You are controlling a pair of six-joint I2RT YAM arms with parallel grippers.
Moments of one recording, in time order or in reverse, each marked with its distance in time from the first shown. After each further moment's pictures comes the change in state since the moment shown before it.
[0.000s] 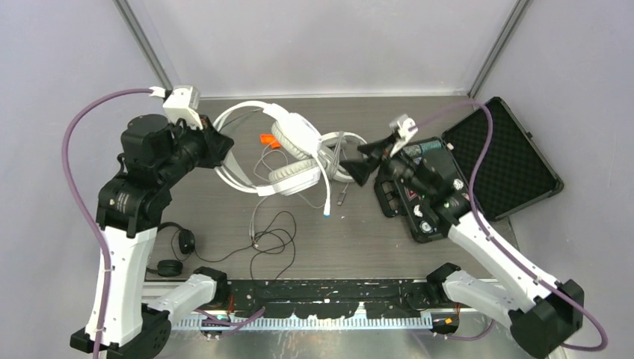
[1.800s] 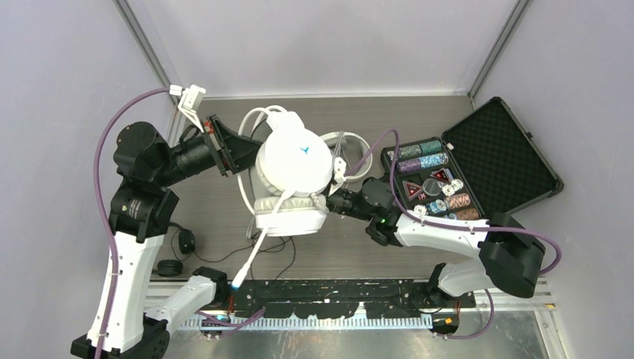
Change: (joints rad) left arm 0.000 -0.086 -0.167 0.517 0.710 -0.501; right arm 0.477 0.344 -0.161 0.777 -0.013 -0.025
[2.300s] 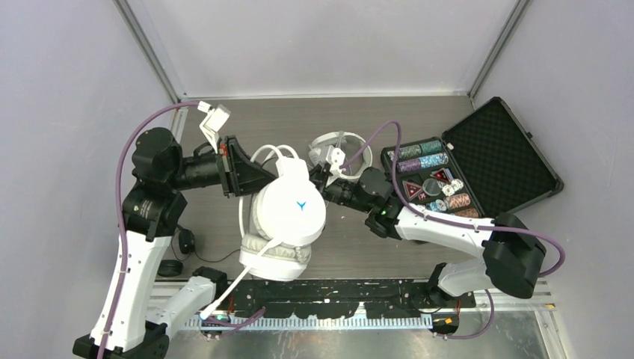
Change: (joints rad) left arm 0.000 -0.033 -0.130 -0.011 0.286 0.087; right arm -0.034 0.000 0.084 -0.111 0.028 -0.094
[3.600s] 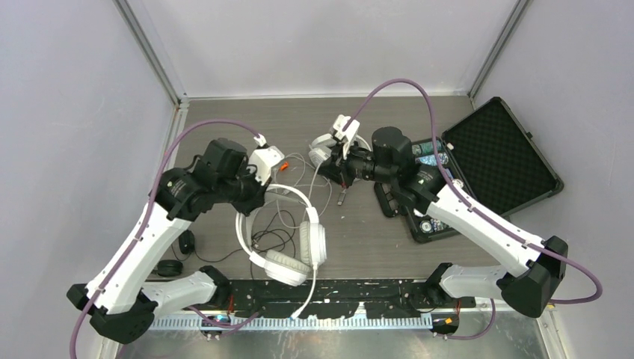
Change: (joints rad) left arm -0.350 0.160 0.066 -0.727 -0.914 0.777; right arm -0.194 -0.136 0.350 -0.966 -0.044 -0.140
